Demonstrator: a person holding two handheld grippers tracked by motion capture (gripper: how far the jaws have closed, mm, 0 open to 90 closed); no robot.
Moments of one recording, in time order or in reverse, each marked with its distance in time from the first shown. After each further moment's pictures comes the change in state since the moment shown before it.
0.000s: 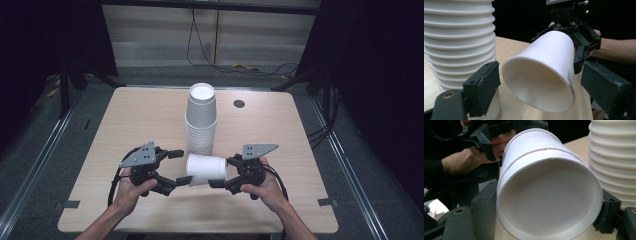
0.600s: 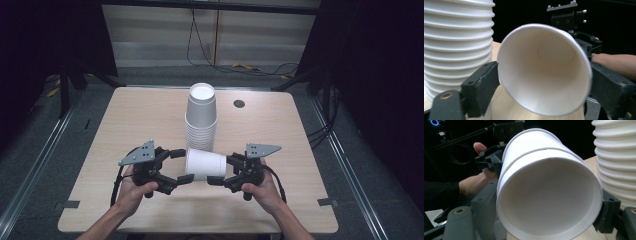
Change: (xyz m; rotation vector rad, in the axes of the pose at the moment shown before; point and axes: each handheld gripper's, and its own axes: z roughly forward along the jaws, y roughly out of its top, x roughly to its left) left arm 0.000 -0.003 0.007 -0.049 -0.024 -0.073; right arm 0.001 -0.001 0.003 -0.169 0.080 0.038
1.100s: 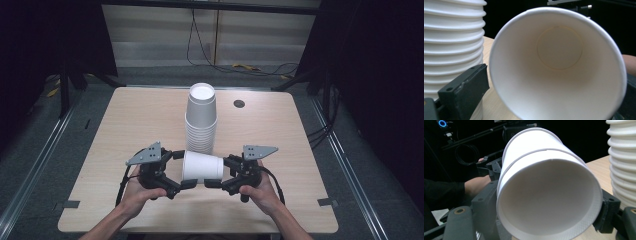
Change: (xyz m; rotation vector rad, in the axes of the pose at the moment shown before) left arm -0.001 -0.006 0.012 0.015 -0.037 -0.020; right arm 0.004 -0.002 0.007 0.000 0.033 -0.003
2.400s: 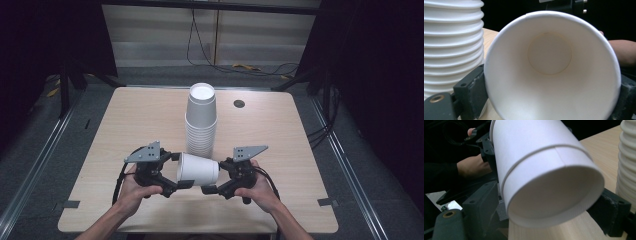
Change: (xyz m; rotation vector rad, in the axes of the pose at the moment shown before) left arm 0.006 0.005 -0.010 0.089 -0.019 0.022; right arm -0.002 -0.003 0.011 0.190 -0.042 0.032
